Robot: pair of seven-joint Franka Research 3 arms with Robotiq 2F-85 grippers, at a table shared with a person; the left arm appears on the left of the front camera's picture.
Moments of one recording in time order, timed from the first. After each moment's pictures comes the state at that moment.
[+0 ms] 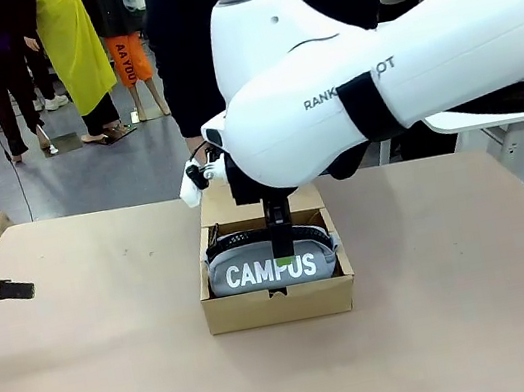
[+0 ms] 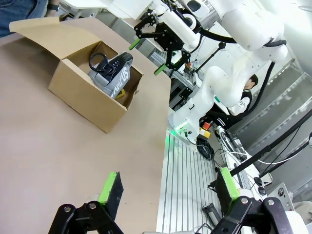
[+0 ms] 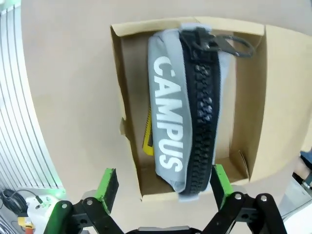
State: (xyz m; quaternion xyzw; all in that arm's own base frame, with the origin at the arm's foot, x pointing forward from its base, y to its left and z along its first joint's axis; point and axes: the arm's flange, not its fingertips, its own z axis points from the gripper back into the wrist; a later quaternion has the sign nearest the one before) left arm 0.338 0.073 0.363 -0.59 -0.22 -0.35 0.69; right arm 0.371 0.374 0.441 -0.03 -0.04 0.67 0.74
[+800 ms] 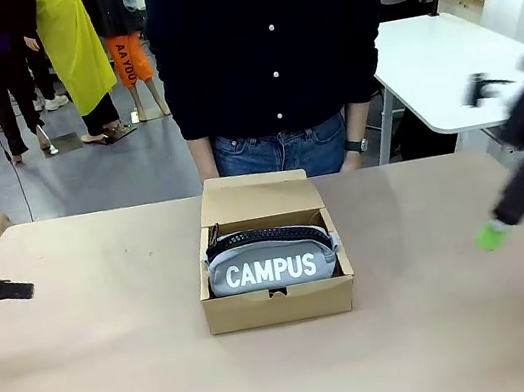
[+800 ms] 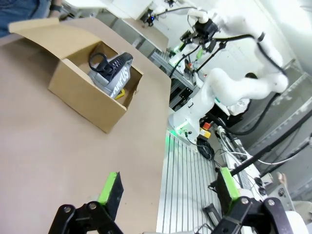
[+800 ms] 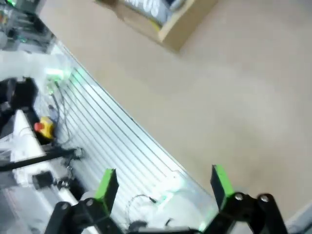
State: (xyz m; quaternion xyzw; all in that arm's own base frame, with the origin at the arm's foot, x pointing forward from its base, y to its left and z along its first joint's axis) left arm 0.337 0.073 0.364 -0.59 -0.22 -0.35 0.69; right arm 0.262 0.023 0.490 0.26 -0.07 0.29 0.92
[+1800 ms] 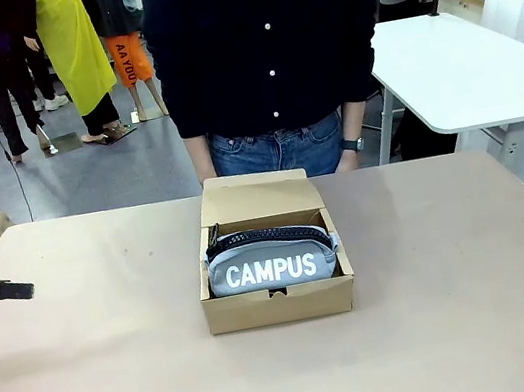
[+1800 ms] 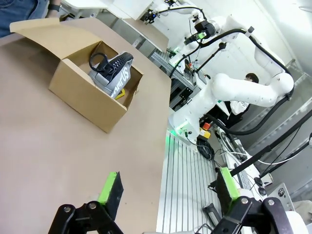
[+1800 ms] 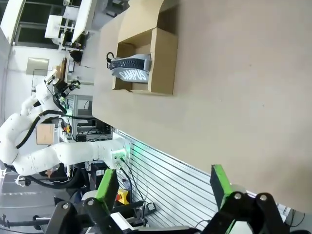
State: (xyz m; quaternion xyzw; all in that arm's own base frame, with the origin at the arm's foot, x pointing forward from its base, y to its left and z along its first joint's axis) left arm 0.338 0.073 0.363 -0.59 -0.22 -0.35 0.69; right arm 0.232 -0.122 0.481 0.43 -0.14 0.01 0.89
